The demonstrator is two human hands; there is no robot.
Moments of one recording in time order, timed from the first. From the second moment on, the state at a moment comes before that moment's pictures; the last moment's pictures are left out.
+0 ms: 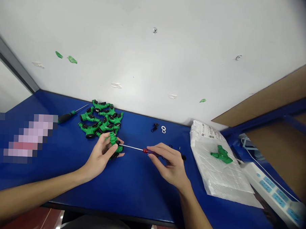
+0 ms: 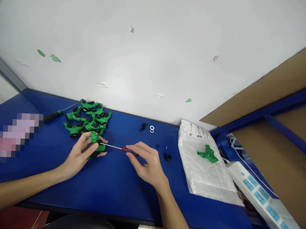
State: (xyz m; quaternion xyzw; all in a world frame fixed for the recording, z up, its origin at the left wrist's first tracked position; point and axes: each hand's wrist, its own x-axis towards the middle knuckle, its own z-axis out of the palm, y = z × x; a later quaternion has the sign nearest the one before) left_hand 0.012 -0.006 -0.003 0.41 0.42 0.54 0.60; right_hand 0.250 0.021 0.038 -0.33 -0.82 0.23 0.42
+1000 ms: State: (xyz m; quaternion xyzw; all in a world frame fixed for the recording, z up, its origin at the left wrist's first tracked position) left_hand 0.020 -0.009 -0.010 0.40 0.45 0.53 0.59; right_hand 0.245 0.010 0.033 -0.42 -0.85 0.21 0.25
